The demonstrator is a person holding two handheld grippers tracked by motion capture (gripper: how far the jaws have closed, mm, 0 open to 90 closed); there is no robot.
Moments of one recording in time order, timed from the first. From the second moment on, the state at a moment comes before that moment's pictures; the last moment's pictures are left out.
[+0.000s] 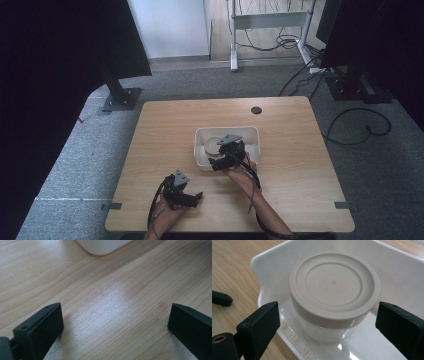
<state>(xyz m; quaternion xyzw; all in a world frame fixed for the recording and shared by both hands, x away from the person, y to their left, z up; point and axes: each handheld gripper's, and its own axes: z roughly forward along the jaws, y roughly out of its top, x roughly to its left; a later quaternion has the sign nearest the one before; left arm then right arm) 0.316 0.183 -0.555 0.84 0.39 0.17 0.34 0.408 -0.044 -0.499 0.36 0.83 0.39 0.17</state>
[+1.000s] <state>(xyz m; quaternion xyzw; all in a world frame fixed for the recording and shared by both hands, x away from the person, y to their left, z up) 0.316 0.183 -0.555 0.84 0.39 0.17 0.34 0.385 -0.070 -0.485 0.32 0.84 0.40 0.17</state>
